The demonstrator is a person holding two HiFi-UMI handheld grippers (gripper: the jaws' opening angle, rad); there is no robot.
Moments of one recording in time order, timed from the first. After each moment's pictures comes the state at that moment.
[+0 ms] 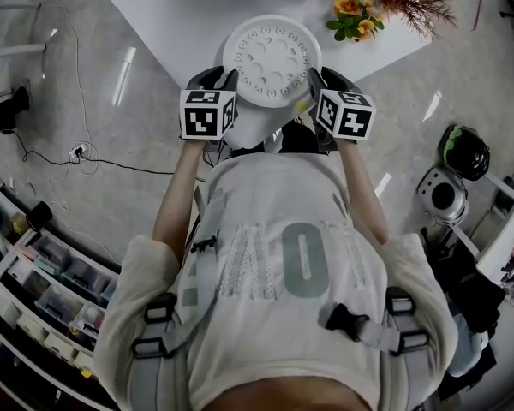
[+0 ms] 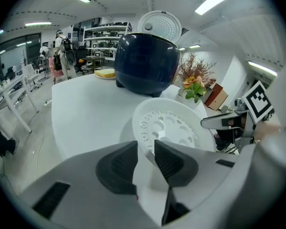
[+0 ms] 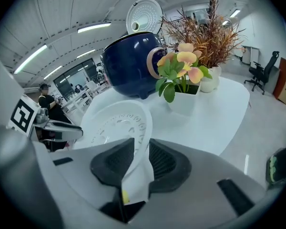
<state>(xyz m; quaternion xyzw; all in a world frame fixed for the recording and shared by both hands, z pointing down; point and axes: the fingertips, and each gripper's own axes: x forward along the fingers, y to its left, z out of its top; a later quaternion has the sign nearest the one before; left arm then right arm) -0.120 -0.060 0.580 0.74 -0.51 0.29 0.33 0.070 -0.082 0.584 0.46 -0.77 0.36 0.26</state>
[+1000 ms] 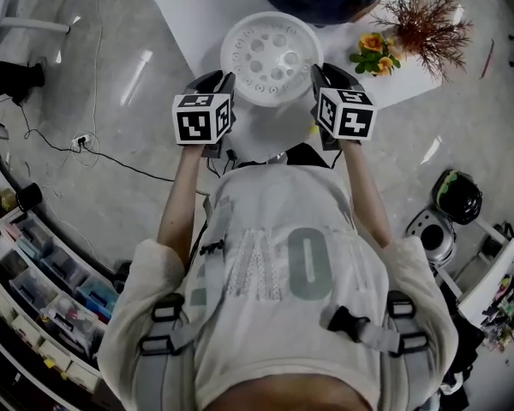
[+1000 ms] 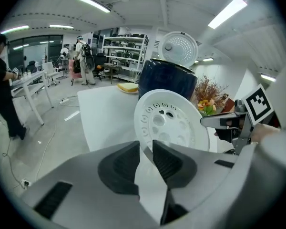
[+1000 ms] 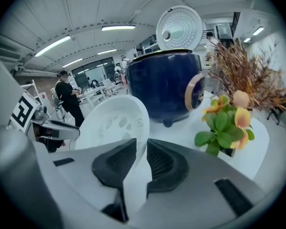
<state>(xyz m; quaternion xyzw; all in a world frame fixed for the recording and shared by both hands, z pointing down) -0.183 -0.065 0.533 0.70 -0.59 0.22 0.33 0.003 -0.132 0.528 0.41 -0.83 0.26 0.27</state>
